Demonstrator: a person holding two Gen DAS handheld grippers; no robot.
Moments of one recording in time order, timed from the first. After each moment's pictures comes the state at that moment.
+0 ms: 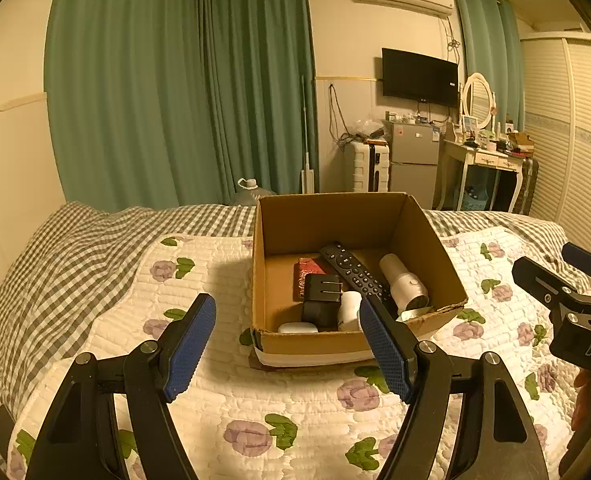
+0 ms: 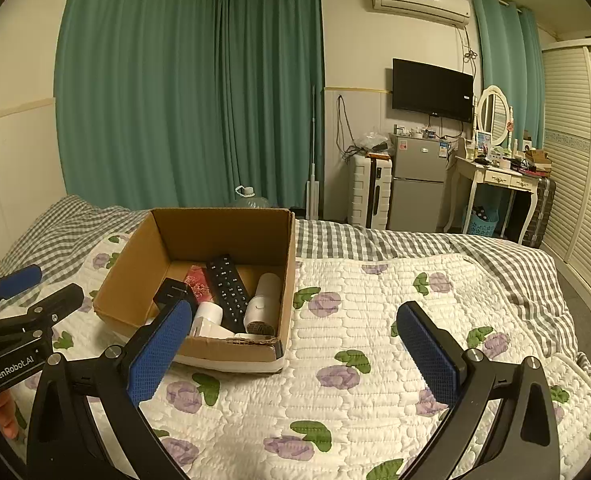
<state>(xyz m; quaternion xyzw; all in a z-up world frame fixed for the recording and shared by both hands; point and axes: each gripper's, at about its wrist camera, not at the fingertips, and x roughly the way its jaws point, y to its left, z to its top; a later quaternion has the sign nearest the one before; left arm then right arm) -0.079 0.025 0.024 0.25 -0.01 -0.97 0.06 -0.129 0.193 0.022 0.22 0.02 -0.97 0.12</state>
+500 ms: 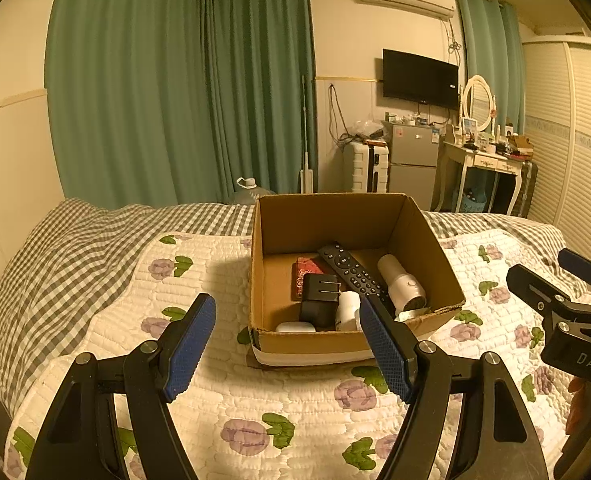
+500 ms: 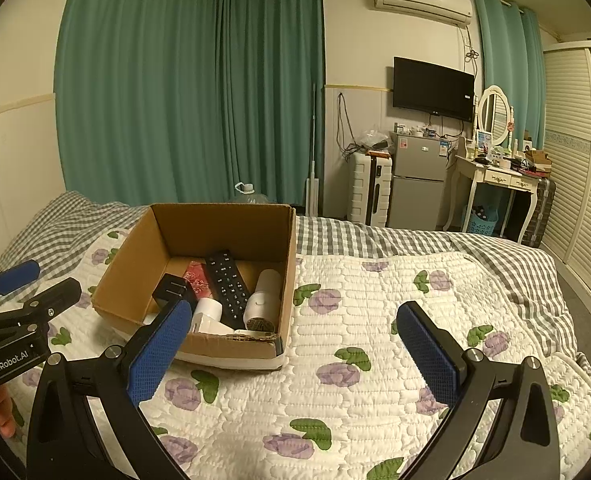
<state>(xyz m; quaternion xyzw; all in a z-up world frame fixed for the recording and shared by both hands) -0.079 0.025 0.025 0.25 -0.01 -0.97 0.06 -0.129 0.190 0.019 0.22 0.02 -0.97 0.12</state>
